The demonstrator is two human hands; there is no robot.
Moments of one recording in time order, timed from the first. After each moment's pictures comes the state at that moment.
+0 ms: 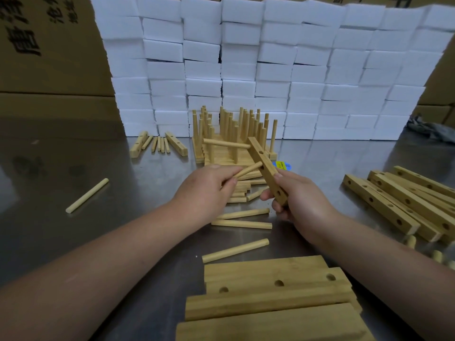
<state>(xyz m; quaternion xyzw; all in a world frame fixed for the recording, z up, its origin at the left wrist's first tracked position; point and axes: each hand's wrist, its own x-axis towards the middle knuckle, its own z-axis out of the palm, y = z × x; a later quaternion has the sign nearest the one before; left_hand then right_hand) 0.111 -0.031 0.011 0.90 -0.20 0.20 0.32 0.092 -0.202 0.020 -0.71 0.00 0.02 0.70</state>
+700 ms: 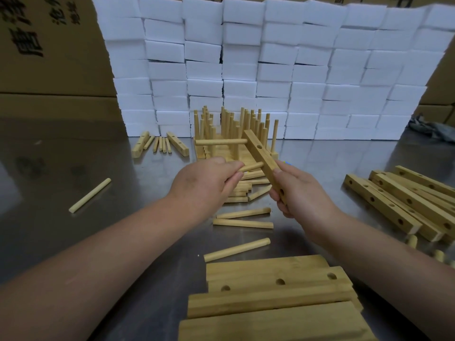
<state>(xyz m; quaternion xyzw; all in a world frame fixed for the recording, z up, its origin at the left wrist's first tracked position) 0.104 -0.026 0.026 0.92 -0.25 0.28 0.14 0.085 -0.201 0.027 -0.77 -0.09 -0.03 0.63</state>
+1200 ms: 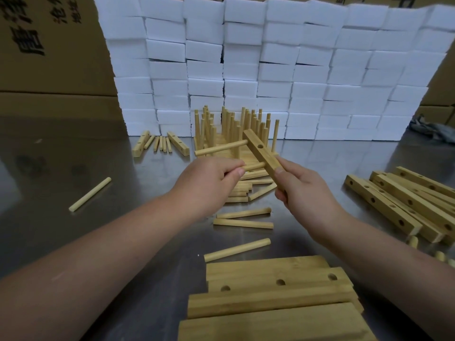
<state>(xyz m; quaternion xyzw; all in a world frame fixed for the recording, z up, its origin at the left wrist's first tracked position) 0.103 -0.030 0.029 0.89 -0.21 0.21 0.34 0.079 -0.201 0.031 -0.78 -0.13 -0.08 0.60</state>
